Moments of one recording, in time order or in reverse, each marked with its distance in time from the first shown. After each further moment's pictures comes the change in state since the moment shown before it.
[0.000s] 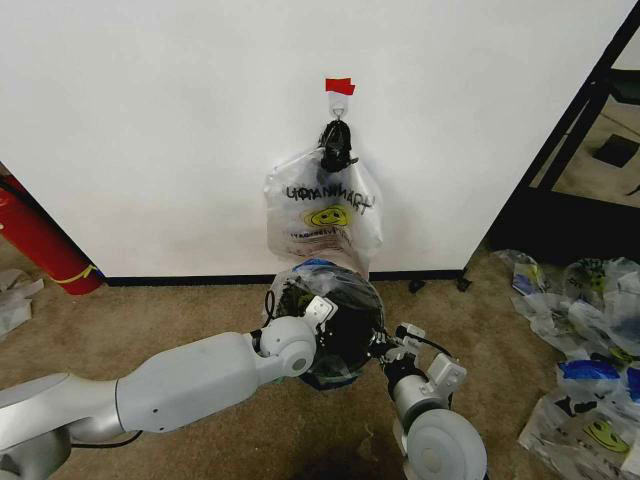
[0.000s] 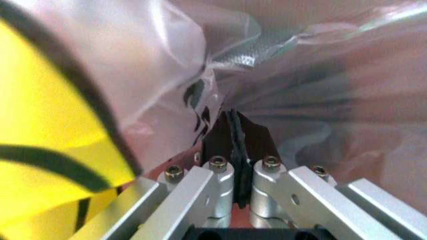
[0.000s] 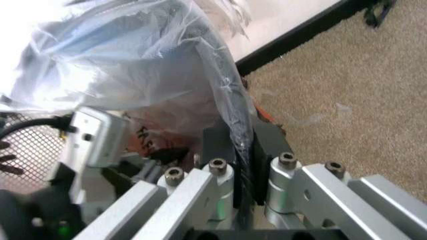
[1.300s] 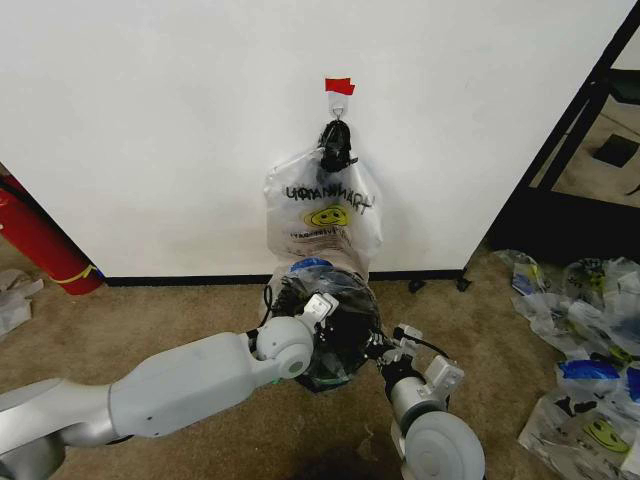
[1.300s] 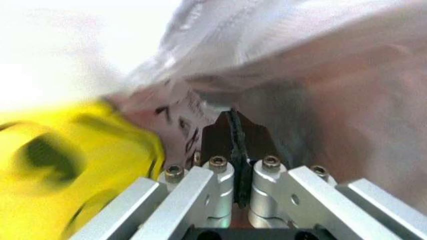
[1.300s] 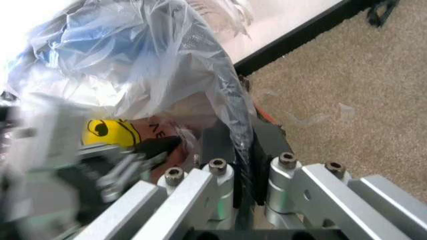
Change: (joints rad) left arm 0.022 0.055 -0.035 -0.113 0.046 -0.035 0.036; right arm 0.005 -0.008 -0.003 -0.005 0.009 0.009 -0.001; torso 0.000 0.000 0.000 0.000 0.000
